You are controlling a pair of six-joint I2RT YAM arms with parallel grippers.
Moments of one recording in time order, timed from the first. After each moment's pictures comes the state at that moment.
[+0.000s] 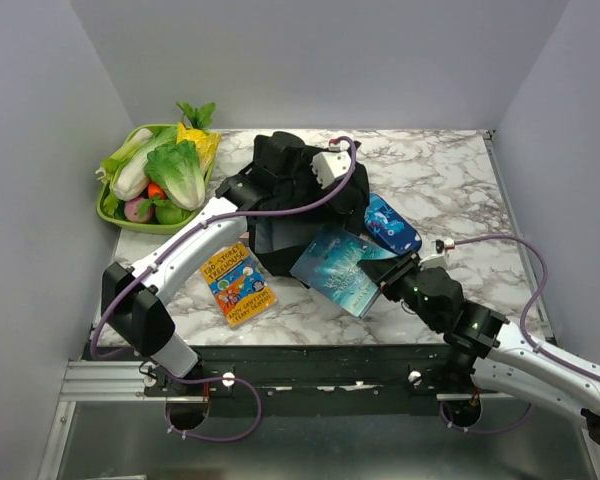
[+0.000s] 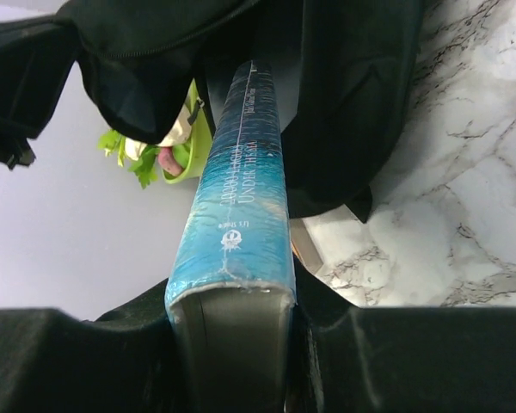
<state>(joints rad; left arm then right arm) -0.67 1.57 1.52 -0.46 0.16 0.51 0.94 0.62 0.44 -0.13 0.45 1.32</state>
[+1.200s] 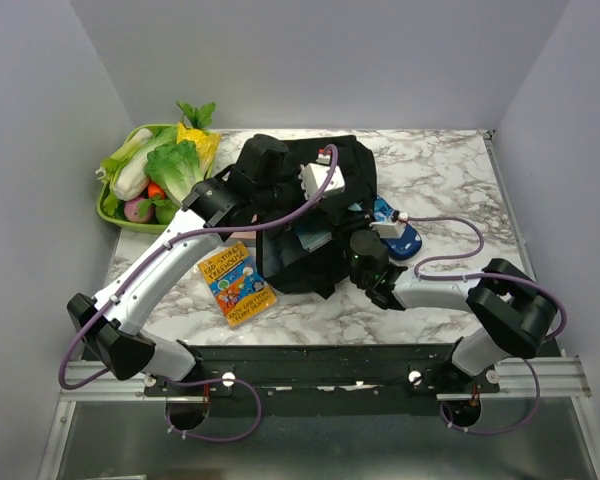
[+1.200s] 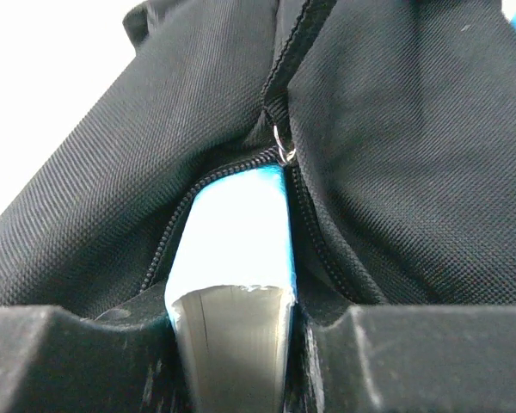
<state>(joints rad) -0.71 1.41 1.58 -0.76 0.36 0.49 0.89 1.55 0.66 0.81 0.81 1.21</state>
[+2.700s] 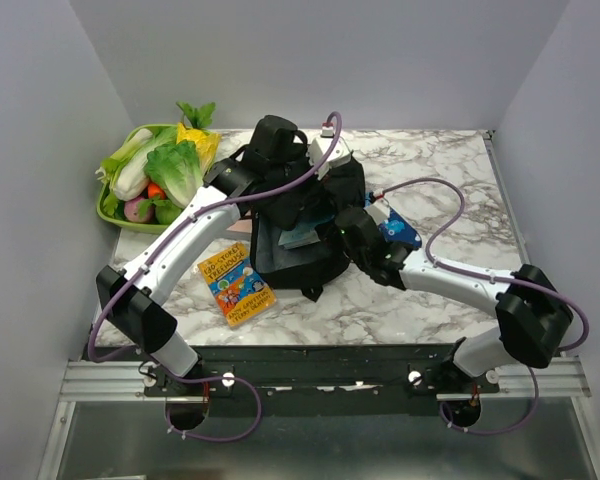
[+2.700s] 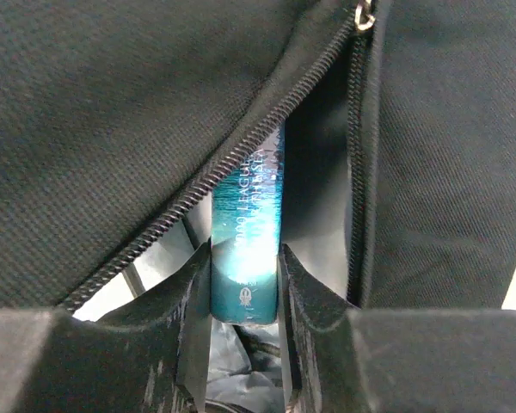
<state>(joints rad) -0.64 1.59 1.69 -0.67 0.43 0.36 0.85 1.45 0.88 0.00 0.44 1.16</state>
